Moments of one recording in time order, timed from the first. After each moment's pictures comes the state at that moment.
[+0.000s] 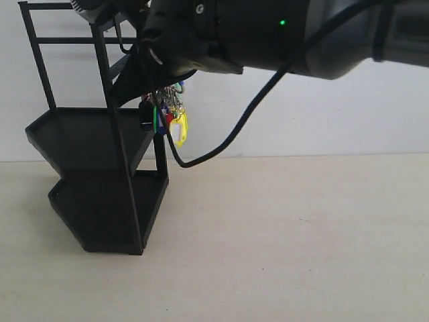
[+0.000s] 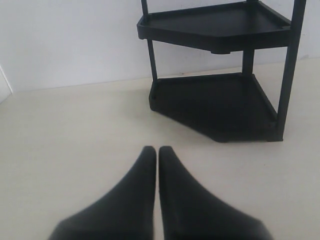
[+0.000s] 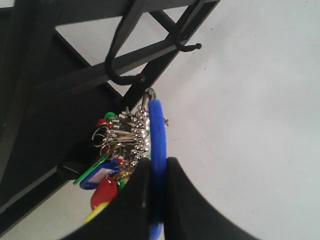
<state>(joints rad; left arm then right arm) 0.01 0.00 0.00 0.03 0.26 0.10 0.79 1.88 -1.79 -1.01 0.70 0.56</state>
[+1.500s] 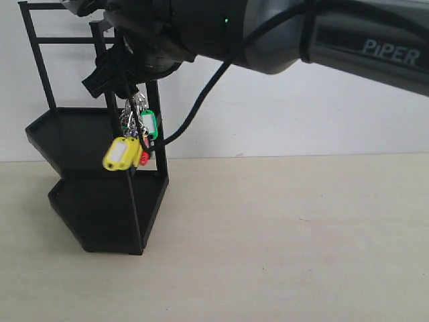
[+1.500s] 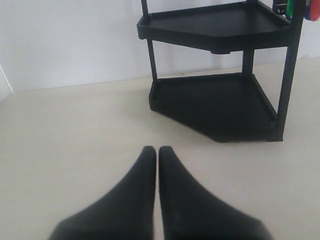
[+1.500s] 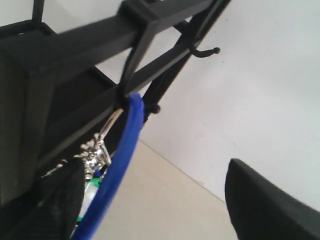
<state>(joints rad) 0.01 0.00 0.00 0.03 0.26 0.10 0.79 2.00 -2.02 -0.84 0.80 0.50</state>
